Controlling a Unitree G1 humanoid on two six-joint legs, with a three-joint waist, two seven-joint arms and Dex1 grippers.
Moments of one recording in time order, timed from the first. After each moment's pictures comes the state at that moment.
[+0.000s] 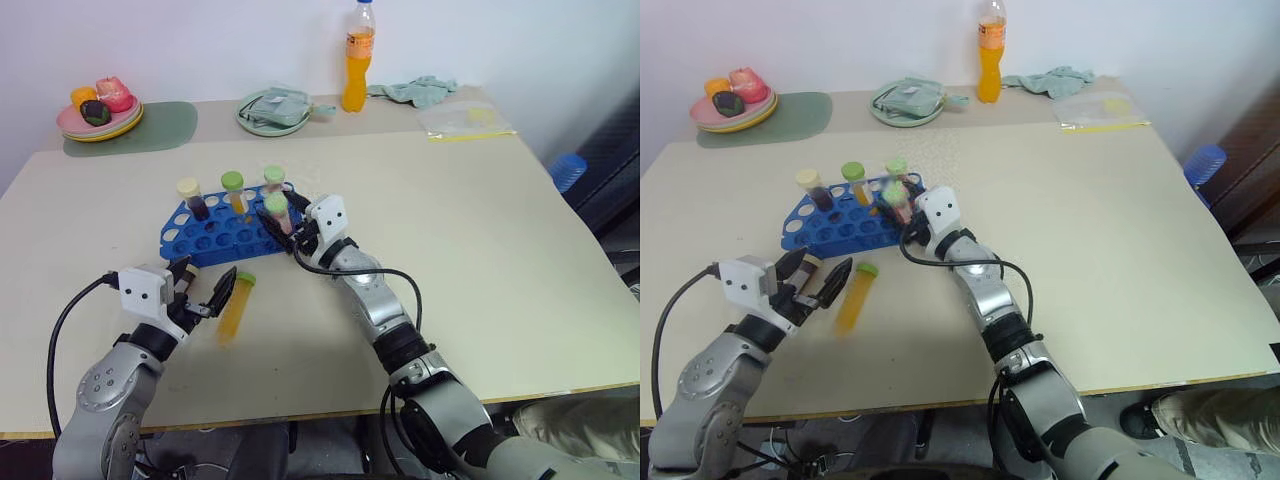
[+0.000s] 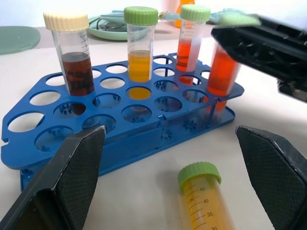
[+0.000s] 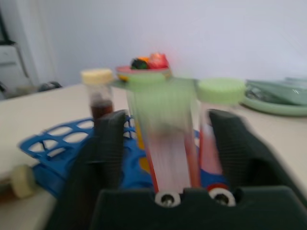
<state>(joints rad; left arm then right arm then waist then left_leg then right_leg) 0.22 0.35 0.25 -0.56 -0.45 0.35 -0.35 -0.65 0.12 0.20 0.49 0.08 -0.21 0.43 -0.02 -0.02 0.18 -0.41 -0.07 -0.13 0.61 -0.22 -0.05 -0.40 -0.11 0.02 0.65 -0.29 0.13</state>
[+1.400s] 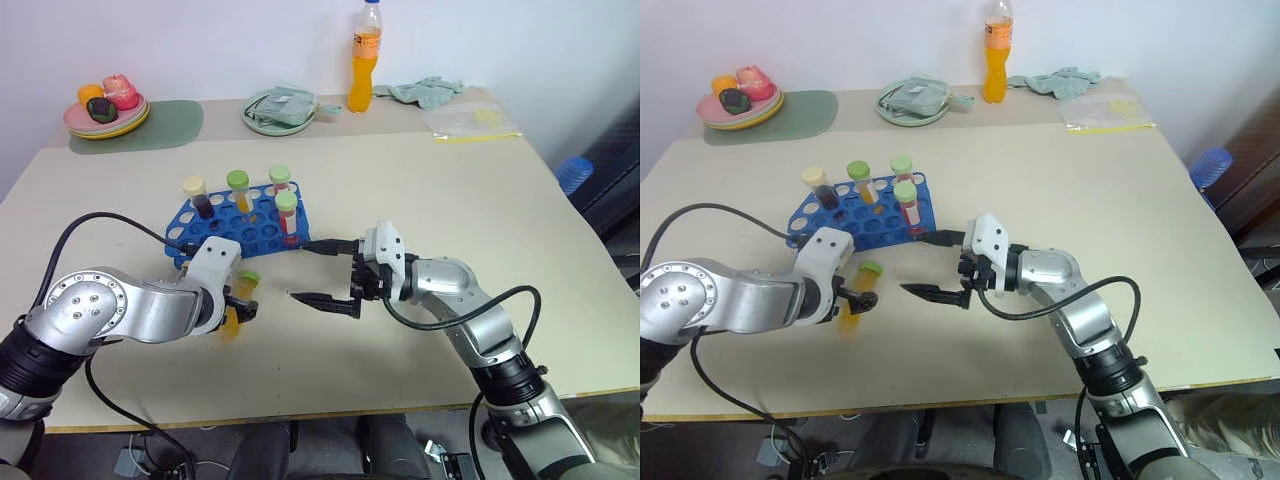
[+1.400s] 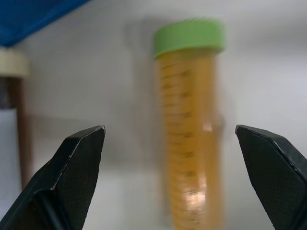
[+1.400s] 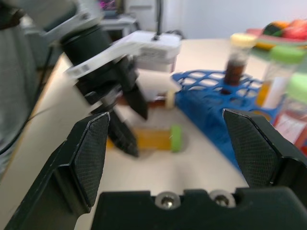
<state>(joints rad) -0.50 1.04 -0.34 -0.38 -1.96 1.11 0.97 -0.43 -0.39 0.27 -0.19 0.33 0.31 0.99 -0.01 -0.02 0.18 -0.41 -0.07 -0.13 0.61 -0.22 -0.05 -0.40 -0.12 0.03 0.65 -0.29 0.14</state>
